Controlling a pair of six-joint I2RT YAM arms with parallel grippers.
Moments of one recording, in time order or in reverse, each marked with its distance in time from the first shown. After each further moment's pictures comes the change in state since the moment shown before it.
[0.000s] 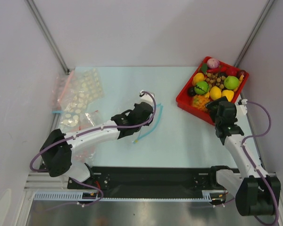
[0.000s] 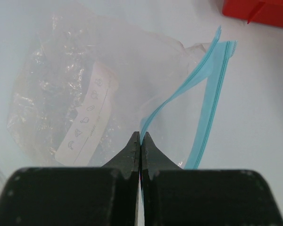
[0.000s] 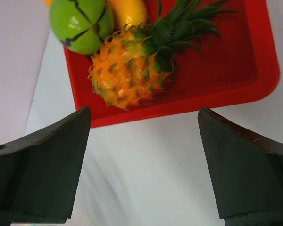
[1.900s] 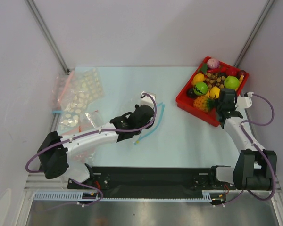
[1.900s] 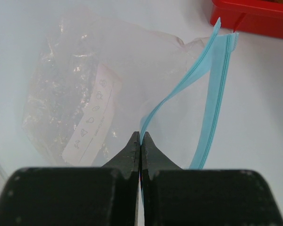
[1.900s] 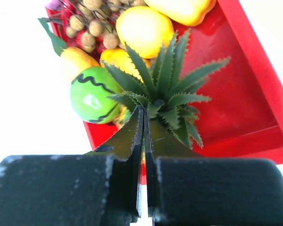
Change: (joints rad) left arm -0.060 -0.042 0.000 0.000 -0.059 0.002; right arm -0.066 0.314 0.208 0.047 0.142 0.142
